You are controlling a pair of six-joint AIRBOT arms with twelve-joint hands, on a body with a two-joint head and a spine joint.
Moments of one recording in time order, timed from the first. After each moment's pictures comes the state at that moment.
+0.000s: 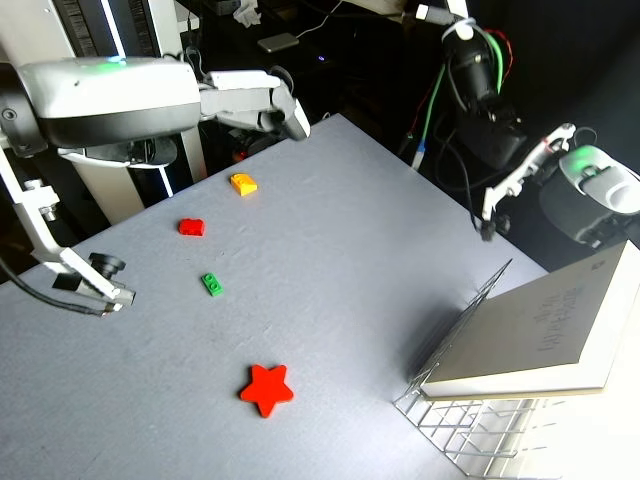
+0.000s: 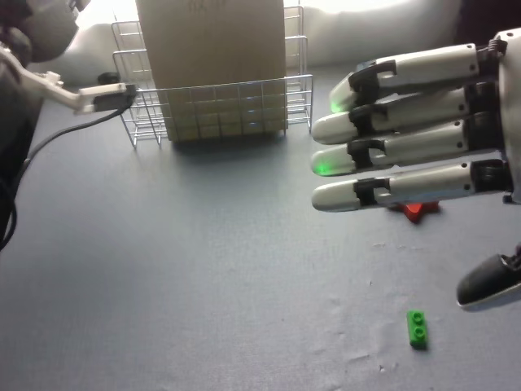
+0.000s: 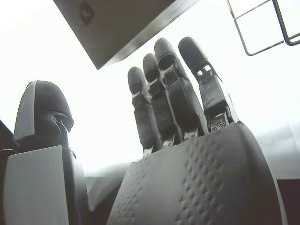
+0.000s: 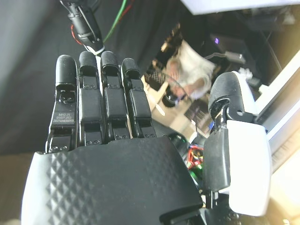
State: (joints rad) left arm 0.47 -1.30 1.77 -0.39 -0.73 -0.63; right arm -0.21 -0.80 1.05 -1.27 1.02 -0.42
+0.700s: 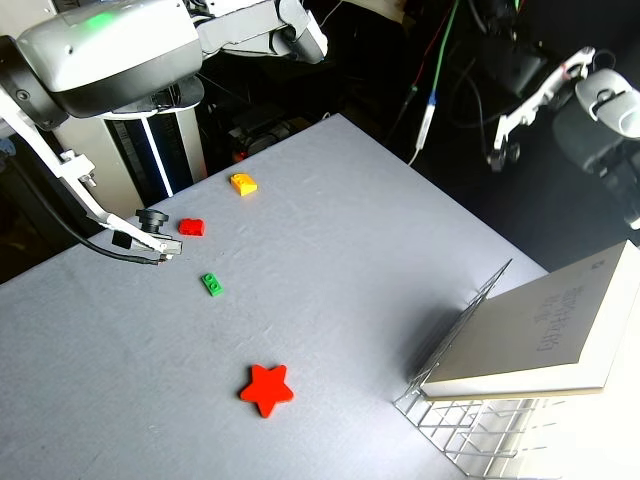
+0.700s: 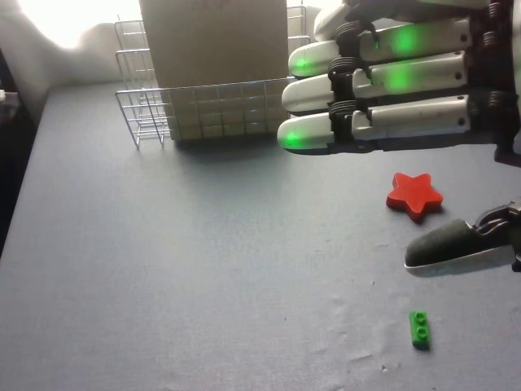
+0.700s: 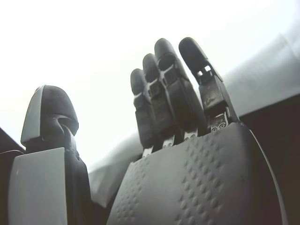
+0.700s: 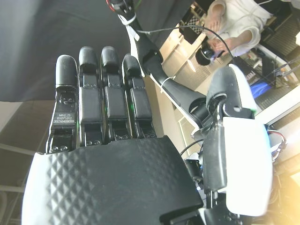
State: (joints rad) left arm 0.44 -0.92 1.46 -0.34 -0.57 -0.46; right arm -0.29 -0.83 1.02 -0.92 1.11 -0.52
